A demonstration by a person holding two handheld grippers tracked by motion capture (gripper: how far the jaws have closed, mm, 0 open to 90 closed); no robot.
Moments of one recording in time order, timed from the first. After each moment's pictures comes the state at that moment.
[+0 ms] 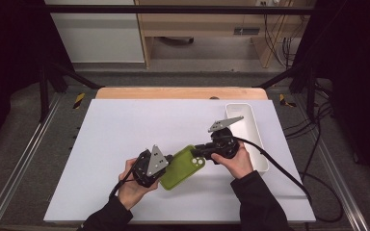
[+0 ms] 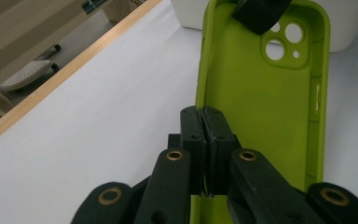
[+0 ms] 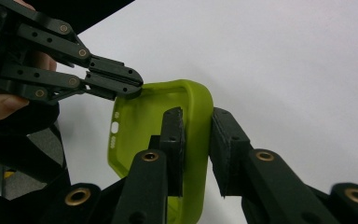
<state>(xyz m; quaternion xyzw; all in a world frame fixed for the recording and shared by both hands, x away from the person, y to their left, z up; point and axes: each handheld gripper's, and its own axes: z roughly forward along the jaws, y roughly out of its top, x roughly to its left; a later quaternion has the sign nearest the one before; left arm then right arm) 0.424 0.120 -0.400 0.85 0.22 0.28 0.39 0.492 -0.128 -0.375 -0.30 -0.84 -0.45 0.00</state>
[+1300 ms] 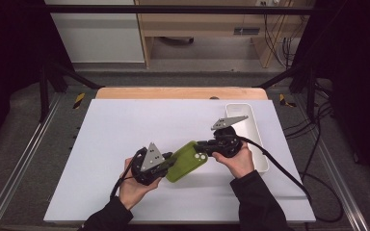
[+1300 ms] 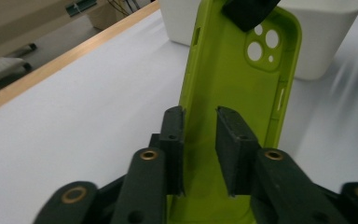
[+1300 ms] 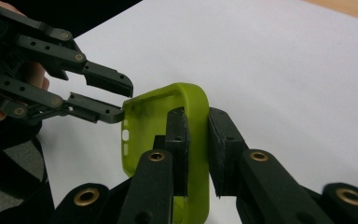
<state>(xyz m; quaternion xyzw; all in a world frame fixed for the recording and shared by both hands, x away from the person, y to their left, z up) 0.434 0.129 -0.402 0.82 0.25 0.22 0.46 0.490 -0.133 -0.367 -0.31 -0.83 -0.45 -0.04</state>
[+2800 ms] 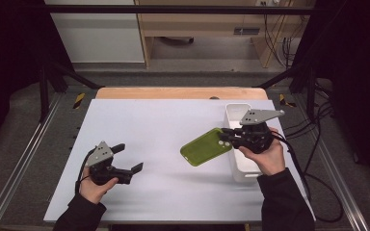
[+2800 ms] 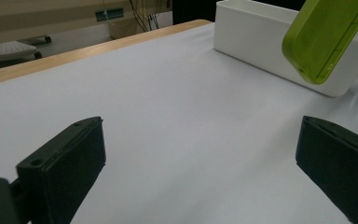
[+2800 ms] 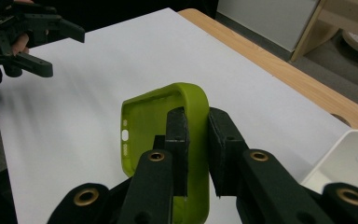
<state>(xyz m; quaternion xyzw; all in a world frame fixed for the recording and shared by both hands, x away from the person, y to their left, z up) 0.440 0.248 -0.427 0.76 0.32 0.20 0.53 0.469 -0.189 -0.314 -0.27 -0.83 -0.46 -0.17</state>
